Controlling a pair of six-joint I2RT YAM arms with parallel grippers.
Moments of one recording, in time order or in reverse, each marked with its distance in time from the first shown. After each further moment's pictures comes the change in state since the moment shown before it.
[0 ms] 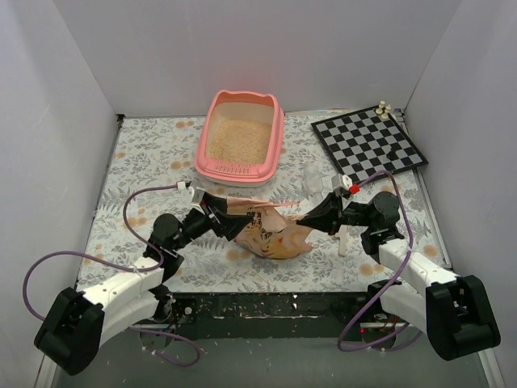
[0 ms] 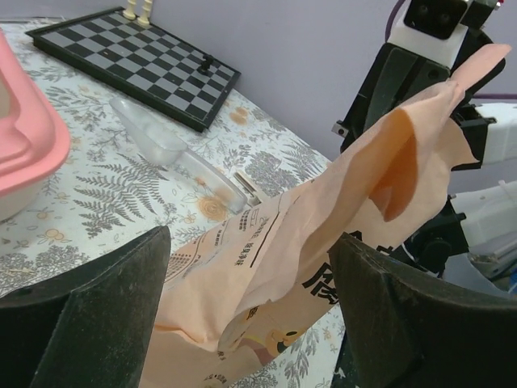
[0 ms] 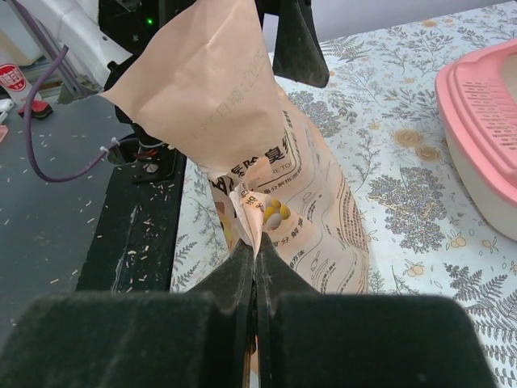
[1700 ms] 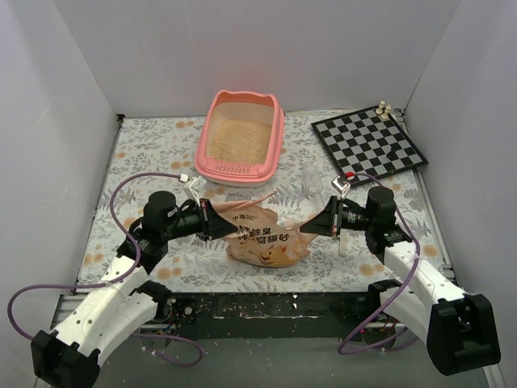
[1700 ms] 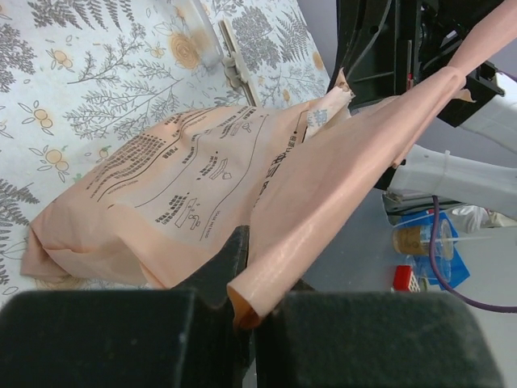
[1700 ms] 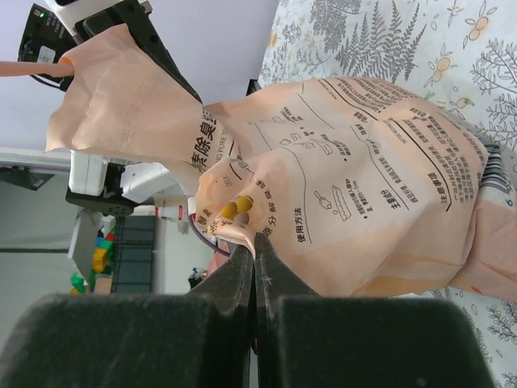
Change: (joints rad) left arm 0.095 -0.187 0.347 -1.071 0.196 -0.098; right arm -0.044 -0.112 0.042 -0.626 0.139 0.631
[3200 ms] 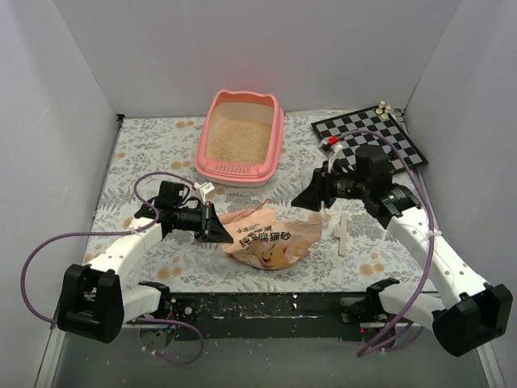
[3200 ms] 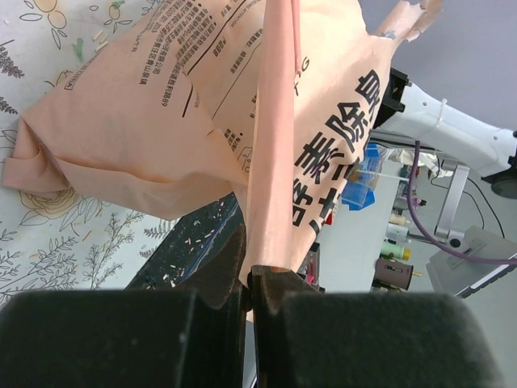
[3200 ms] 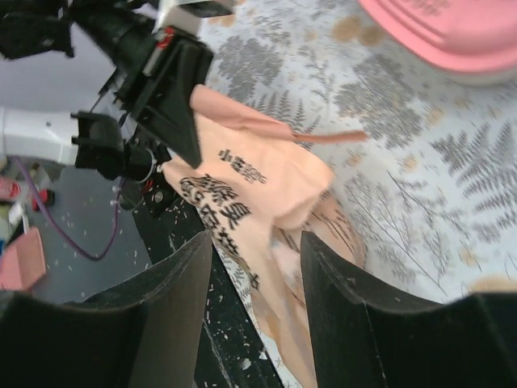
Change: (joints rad) left arm 0.200 0.456 0.062 -0.226 0.387 0.169; right arm 0.089 0.117 0.541 -0.642 0.283 -0.687
